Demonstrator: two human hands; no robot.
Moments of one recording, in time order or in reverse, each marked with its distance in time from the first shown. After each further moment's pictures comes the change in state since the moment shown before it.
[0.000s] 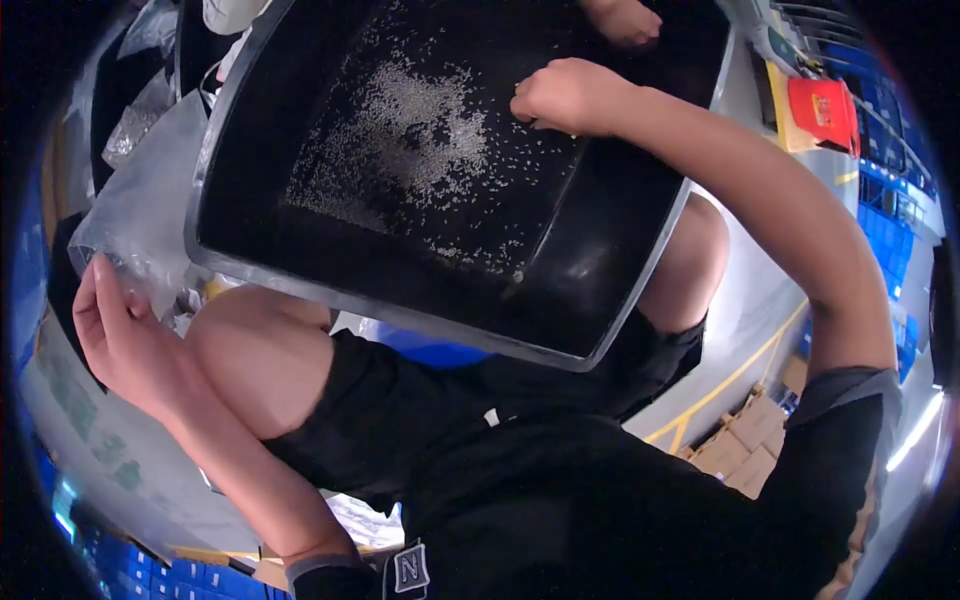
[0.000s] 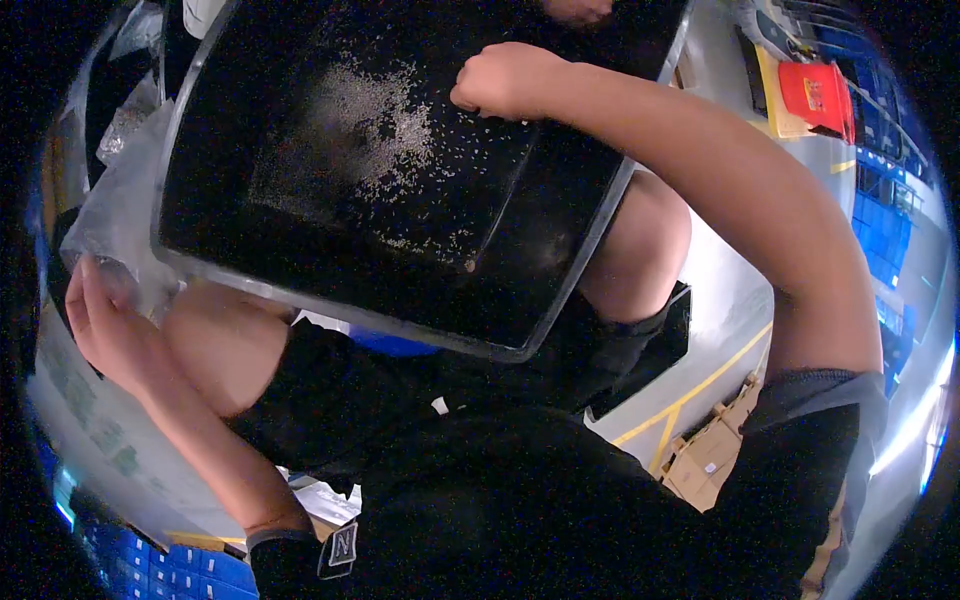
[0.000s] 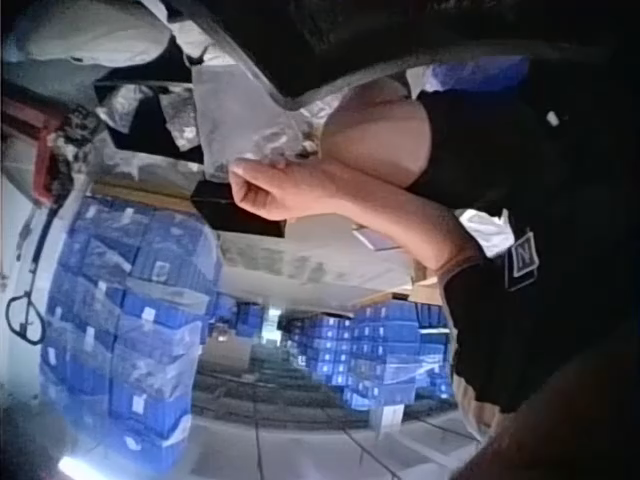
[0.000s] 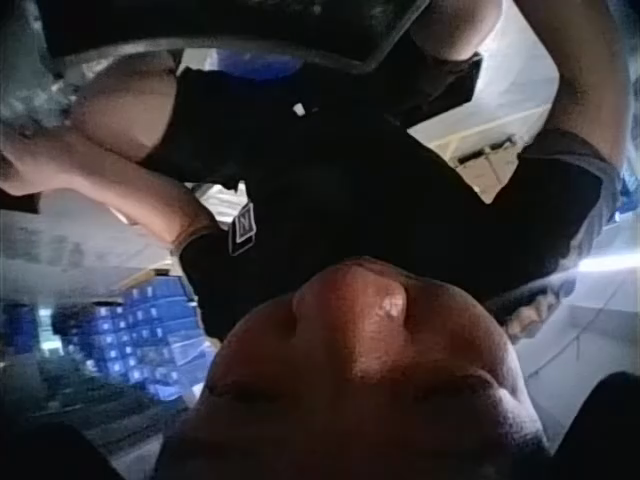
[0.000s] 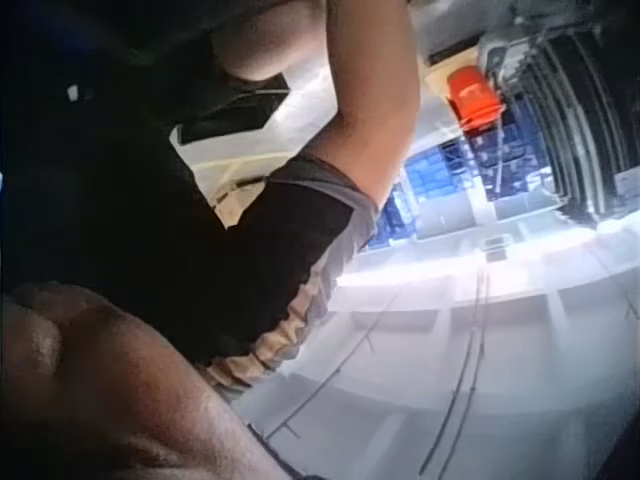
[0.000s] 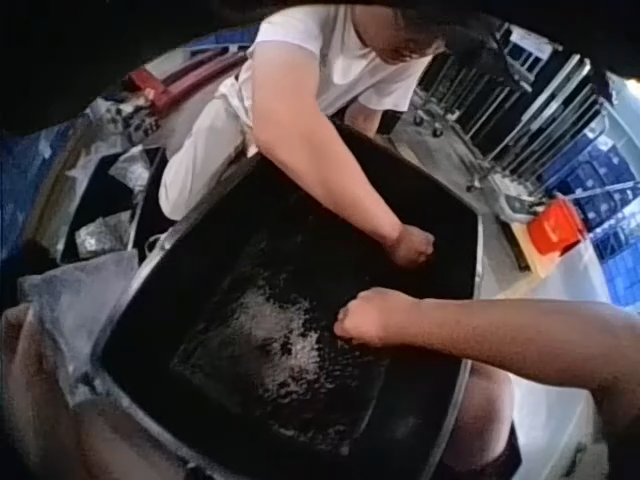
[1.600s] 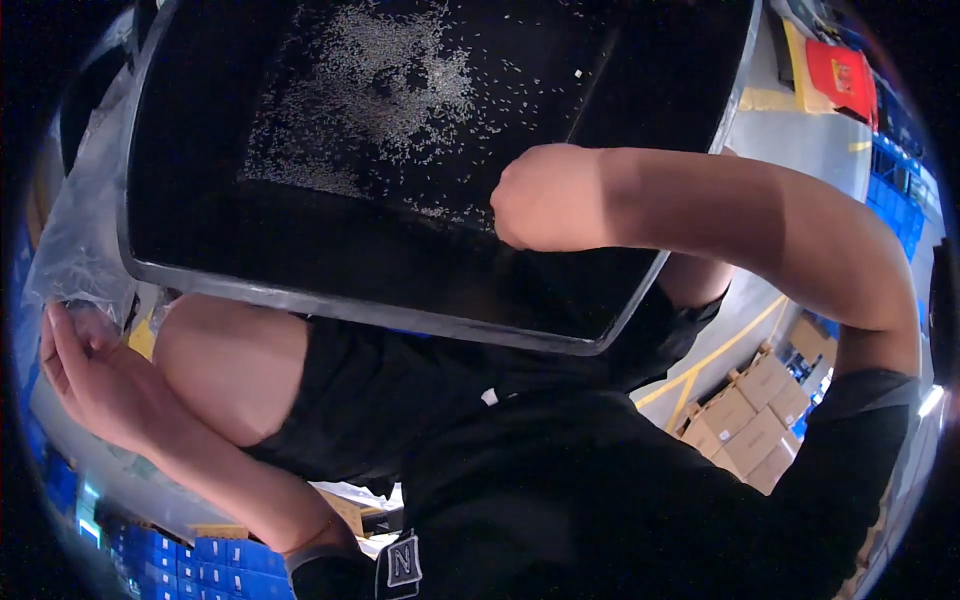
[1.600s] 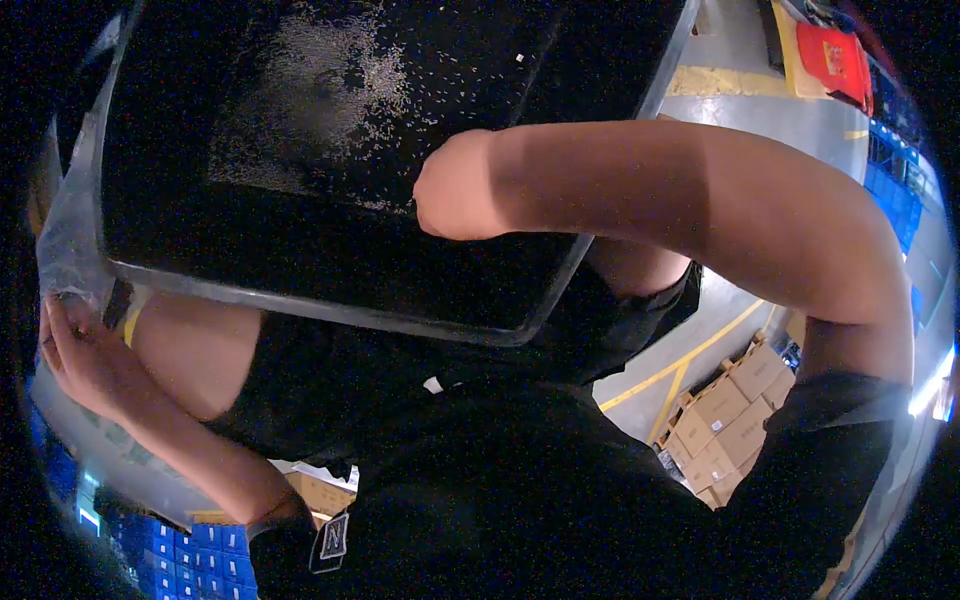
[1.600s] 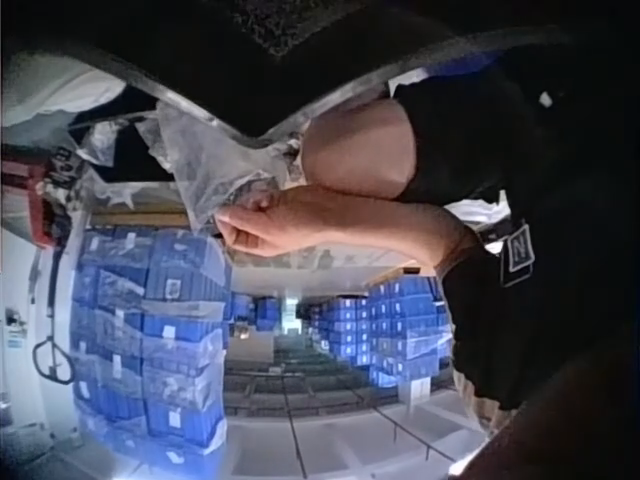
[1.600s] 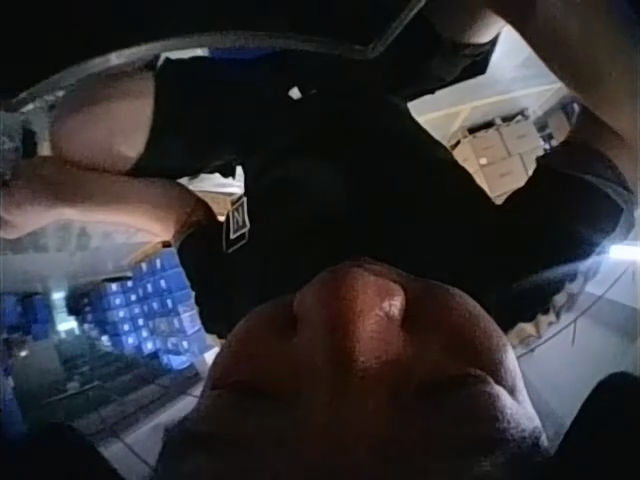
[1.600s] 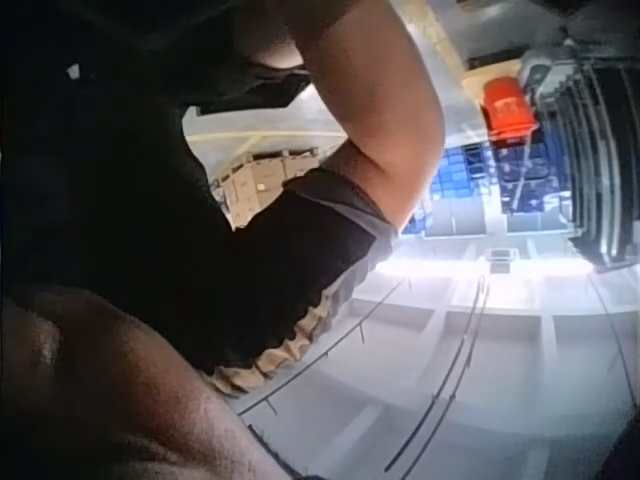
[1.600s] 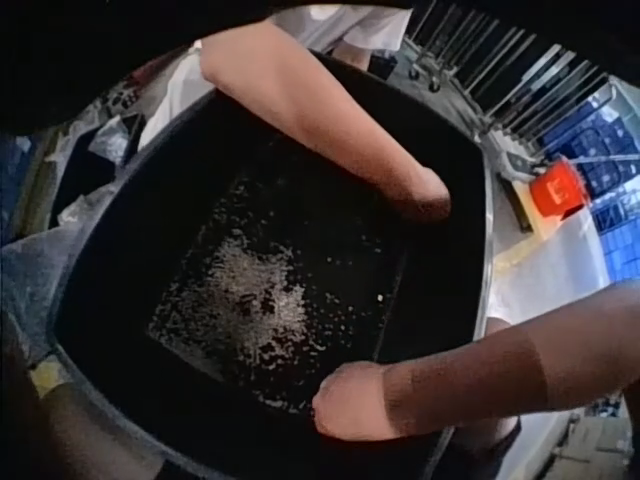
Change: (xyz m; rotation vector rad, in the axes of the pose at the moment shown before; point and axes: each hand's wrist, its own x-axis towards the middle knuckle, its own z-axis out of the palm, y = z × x) left_hand 0.017 -0.004 -0.018 0.036 -0.059 0.045; right_hand -0.015 -0.129 -0.016 0.245 -0.422 -0.282
